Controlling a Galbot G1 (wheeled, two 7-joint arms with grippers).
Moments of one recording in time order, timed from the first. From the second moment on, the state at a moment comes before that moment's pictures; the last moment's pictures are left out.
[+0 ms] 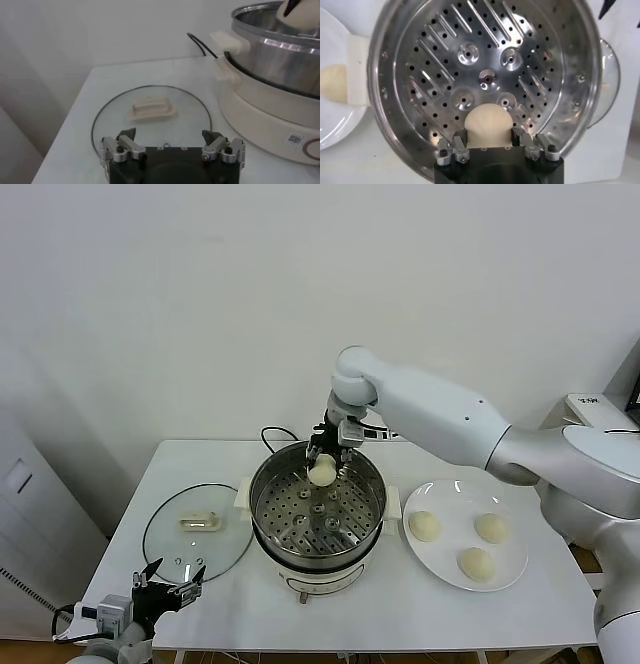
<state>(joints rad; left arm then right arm) 1.61 -1.07 -0.57 -2.11 -0.41 0.48 -0.09 0.33 1.27 -0.94 1.09 -0.43 0.82 -1.17</state>
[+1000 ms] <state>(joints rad) 1.63 -1.07 -0.58 -2.12 -0.42 0.48 -0.09 0.45 1.17 -1.01 1.07 -0.21 0.82 -1.19</state>
